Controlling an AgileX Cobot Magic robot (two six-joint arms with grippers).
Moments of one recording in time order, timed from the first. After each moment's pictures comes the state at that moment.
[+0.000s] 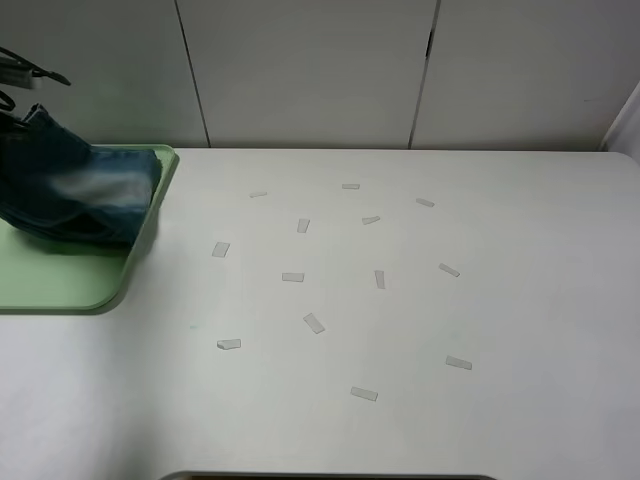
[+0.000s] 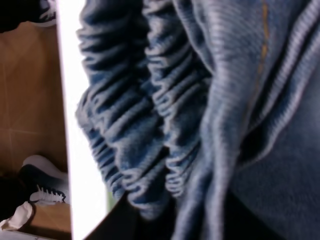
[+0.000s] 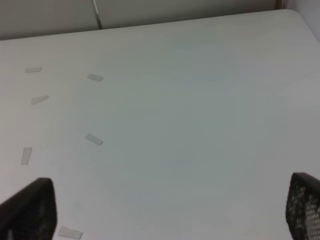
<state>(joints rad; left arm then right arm) 0.20 2.07 -1.64 0.31 0.86 0.05 0.02 -0.01 -0.50 -0.04 1.02 0.09</state>
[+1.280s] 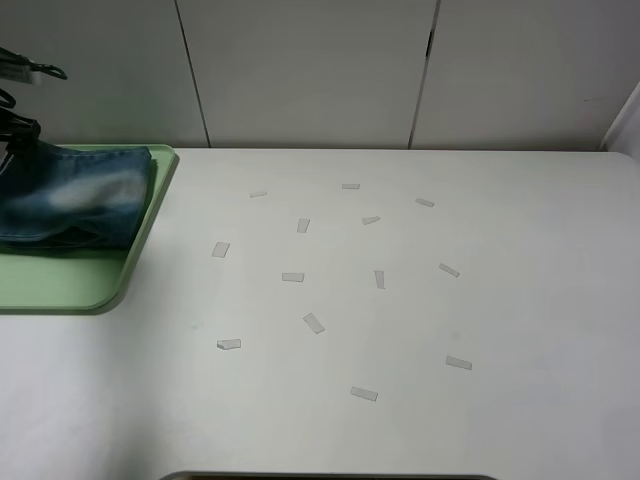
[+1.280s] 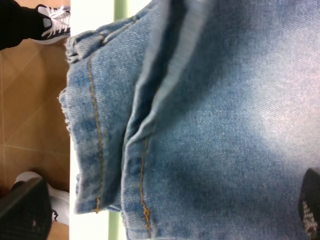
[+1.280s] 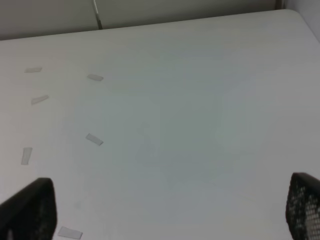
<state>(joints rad) 0.21 2.07 -1.63 0.29 0.81 0.05 0.02 -0.01 -0.50 -0.04 1.02 0.09</state>
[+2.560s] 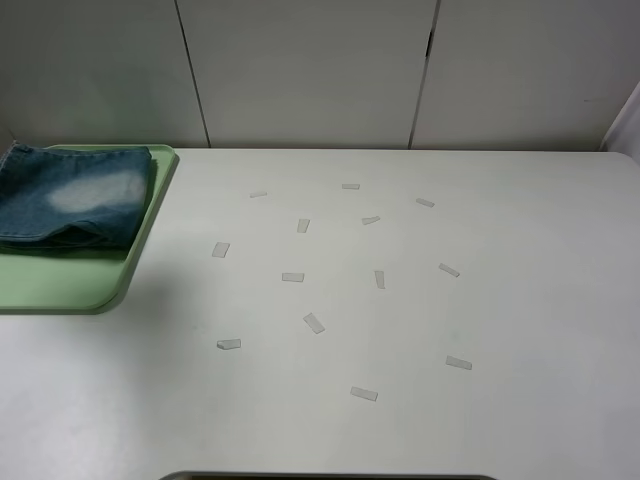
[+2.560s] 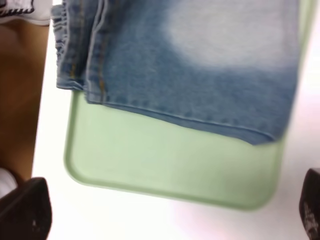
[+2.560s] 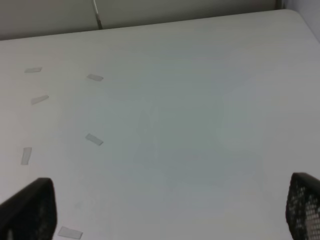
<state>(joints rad) 0.21 1.64 -1.61 0.06 1.16 0.05 0.02 -0.01 -0.50 -0.04 1.02 0.09</state>
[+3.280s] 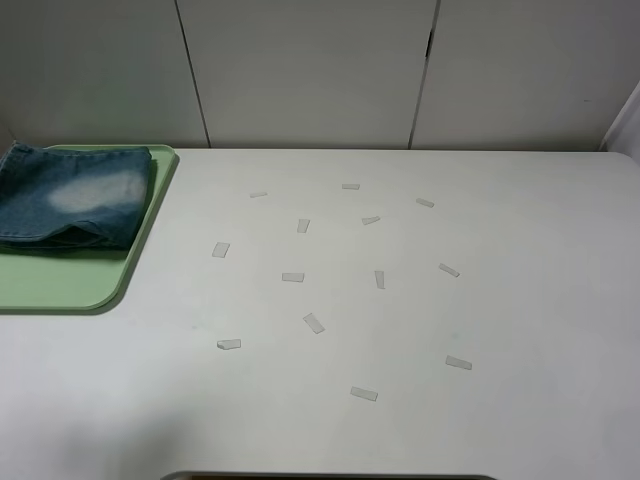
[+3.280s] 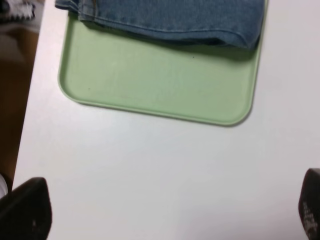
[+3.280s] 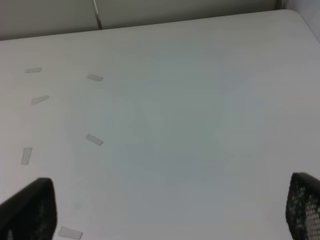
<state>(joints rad) 0.21 1.07 -1.17 0.04 1.16 0.05 0.02 -0.01 -0.50 -0.04 1.02 0.09</state>
